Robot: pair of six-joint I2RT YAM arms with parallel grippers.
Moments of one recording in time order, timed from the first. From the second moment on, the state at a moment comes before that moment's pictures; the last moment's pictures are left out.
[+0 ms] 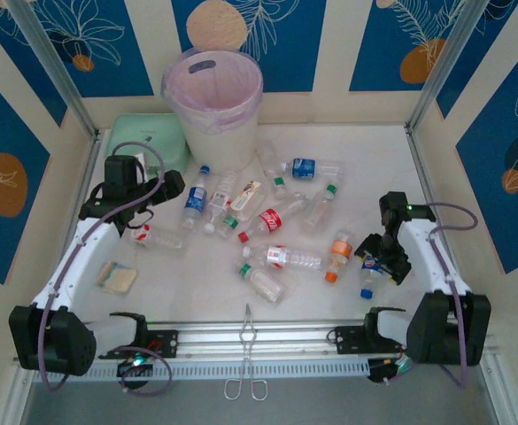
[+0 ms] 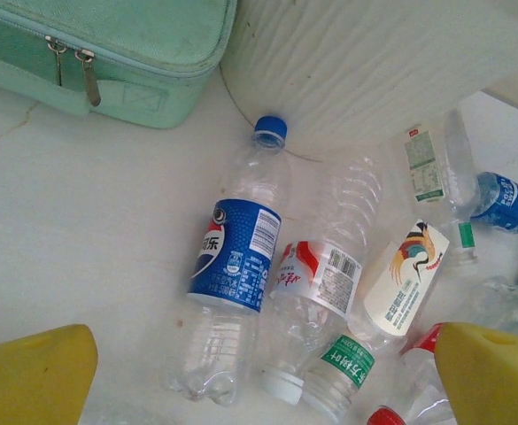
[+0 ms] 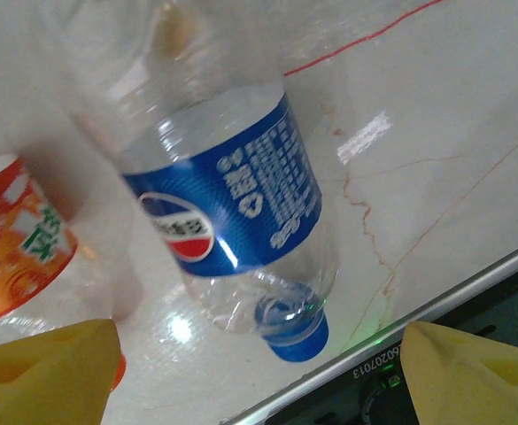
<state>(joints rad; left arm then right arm) -0.12 1.18 1.02 -0.54 0.16 -0.46 -0.08 1.21 0.85 -1.27 0.02 0.66</state>
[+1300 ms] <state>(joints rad) -0.34 1.31 0.99 -0.17 0.82 -0.68 0.18 1.43 1.19 -0.71 -0.91 0.54</state>
